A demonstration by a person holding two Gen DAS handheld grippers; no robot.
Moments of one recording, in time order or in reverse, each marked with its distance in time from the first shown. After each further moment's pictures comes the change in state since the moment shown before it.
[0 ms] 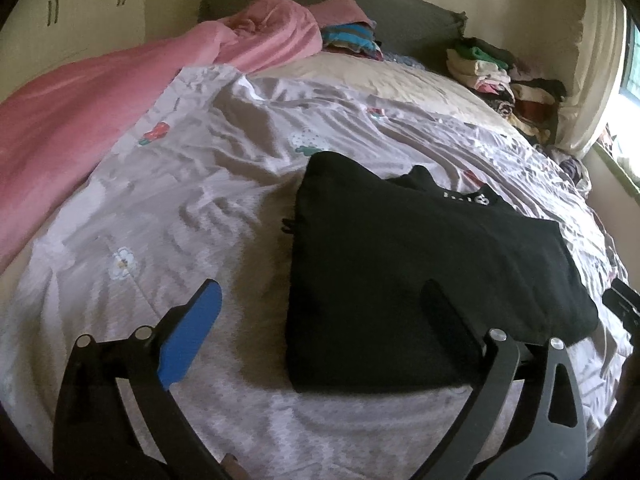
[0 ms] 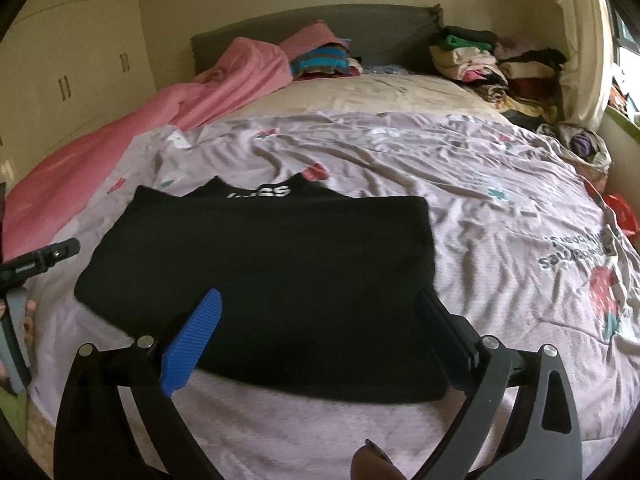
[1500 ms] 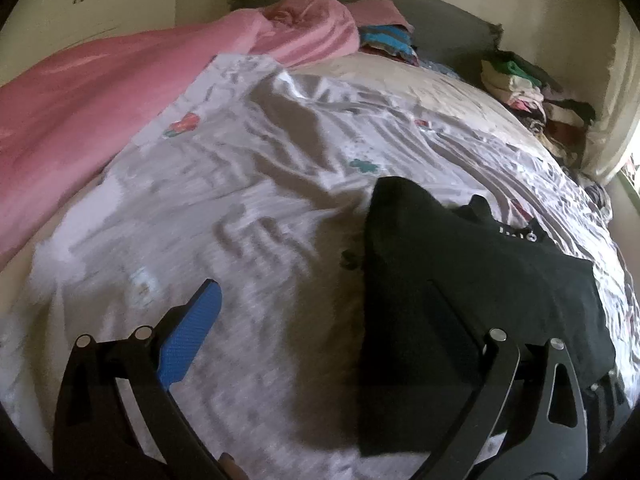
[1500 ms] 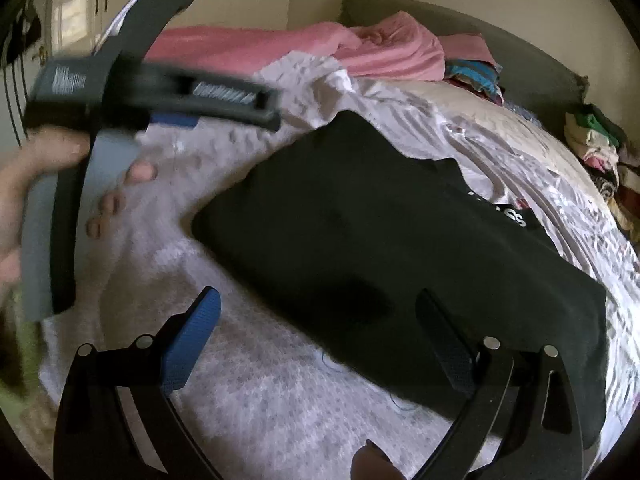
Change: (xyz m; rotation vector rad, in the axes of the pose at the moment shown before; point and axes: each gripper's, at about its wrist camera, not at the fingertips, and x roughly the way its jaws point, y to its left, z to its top) left arm 0.035 0.041 0.029 -0.073 0.014 0.055; right arm 0.073 0.213 -0.028 -0.465 0.095 0.192
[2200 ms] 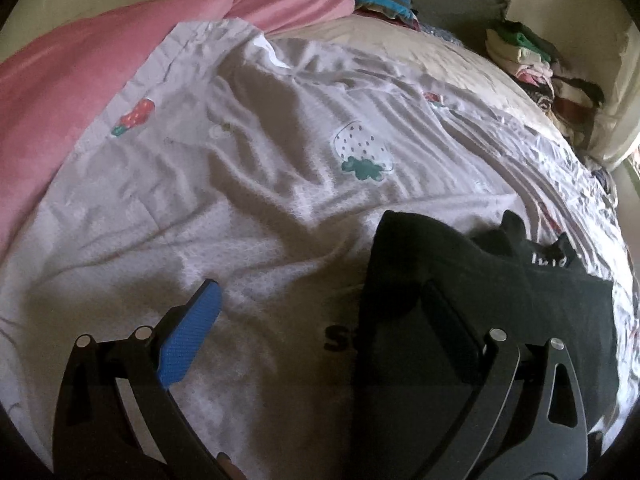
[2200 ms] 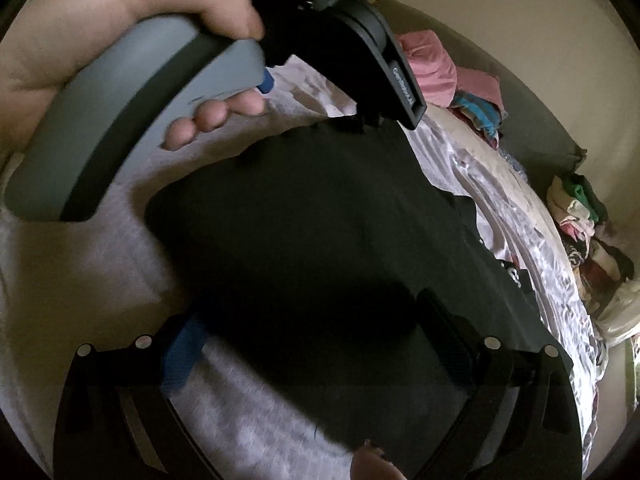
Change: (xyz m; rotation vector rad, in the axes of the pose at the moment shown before) left arm 0.081 -0.009 0.046 0.023 0.144 -0.003; right arm 0.060 0.024 0.014 -0.239 0.030 -0.172
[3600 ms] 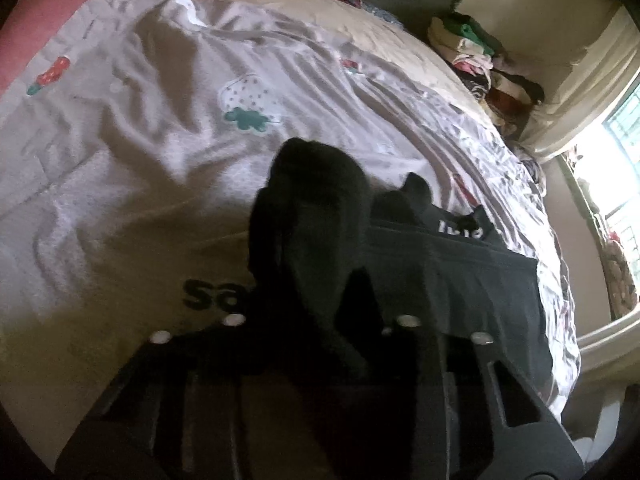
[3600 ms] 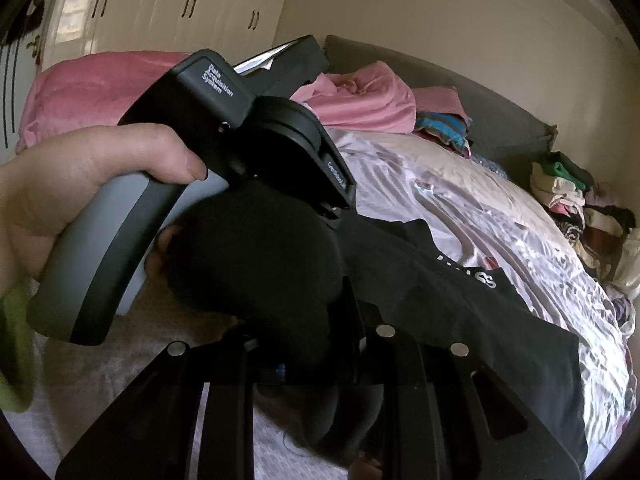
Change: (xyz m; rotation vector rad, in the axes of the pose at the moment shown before) left arm 0.007 -0.037 -0.013 -0.033 0.099 -0.332; right arm -0.040 -0.037 -0.005 0.208 -0.212 0.000
